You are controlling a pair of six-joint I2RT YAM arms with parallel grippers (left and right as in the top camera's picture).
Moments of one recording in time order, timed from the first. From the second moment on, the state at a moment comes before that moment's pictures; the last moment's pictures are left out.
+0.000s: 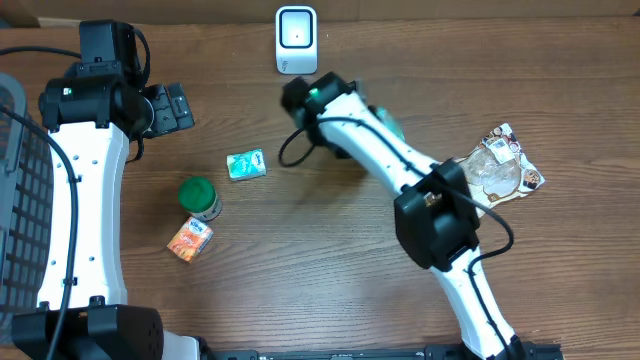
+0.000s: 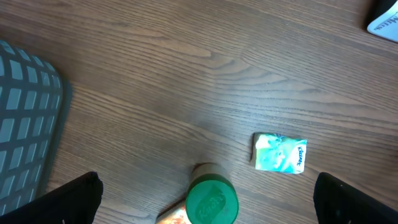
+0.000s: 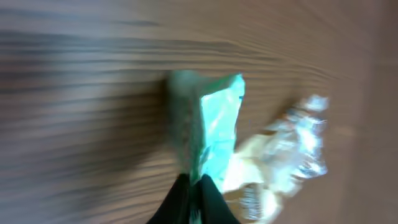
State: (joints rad) left arm 0.08 1.64 1.71 -1.19 -0.13 -0.25; right arm 0.66 2.40 2.16 -1.47 0.67 0.50
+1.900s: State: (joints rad) left arm 0.08 1.64 1.71 -1.19 -0.13 -0.25; right arm 0.11 2.38 1.78 -0.97 -0.80 0.08
